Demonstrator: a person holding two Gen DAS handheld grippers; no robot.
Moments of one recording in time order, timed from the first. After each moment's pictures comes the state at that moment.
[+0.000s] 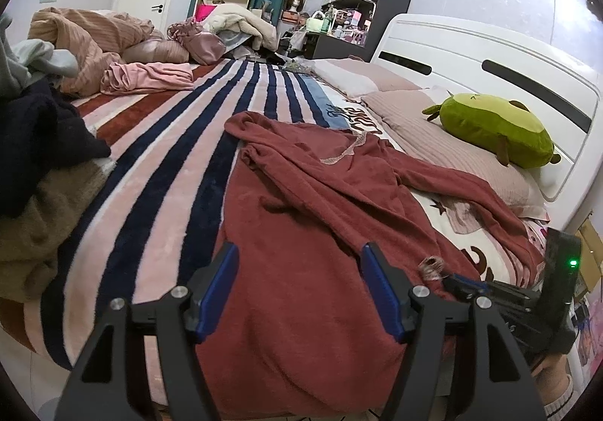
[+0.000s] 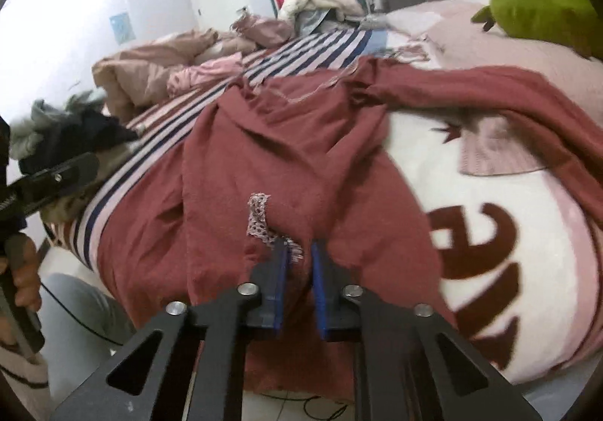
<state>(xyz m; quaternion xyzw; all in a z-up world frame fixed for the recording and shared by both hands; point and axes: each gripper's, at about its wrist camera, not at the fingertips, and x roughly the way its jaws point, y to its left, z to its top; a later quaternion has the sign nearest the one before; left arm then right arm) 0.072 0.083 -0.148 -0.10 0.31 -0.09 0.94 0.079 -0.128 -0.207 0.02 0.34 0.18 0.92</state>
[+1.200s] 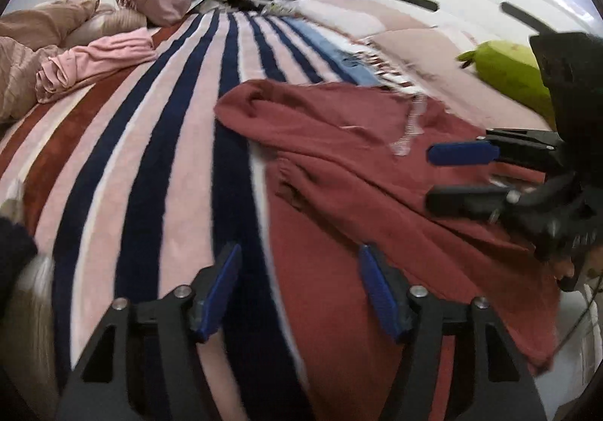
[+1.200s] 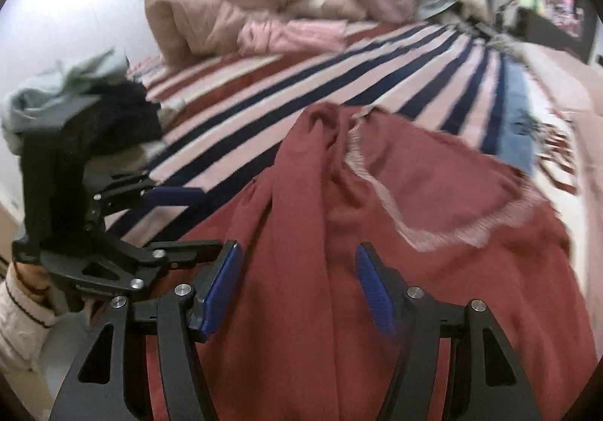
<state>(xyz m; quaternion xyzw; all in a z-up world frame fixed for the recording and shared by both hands) 0.255 0.123 -0.196 -0.02 0.42 -0.14 0.90 0.284 0.027 -0.164 -0.14 0.40 0.35 0.83</state>
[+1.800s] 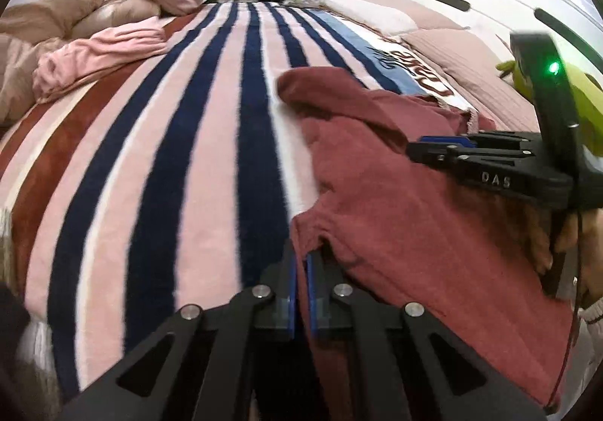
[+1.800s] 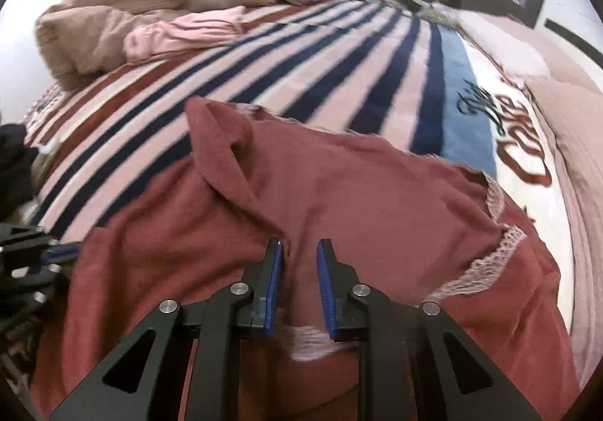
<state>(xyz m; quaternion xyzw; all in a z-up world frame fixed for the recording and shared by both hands) 0.303 0.135 -0.203 -0.04 0.43 -0.10 0.90 0.385 0.004 -0.189 -0.11 0.43 0.20 0.88</state>
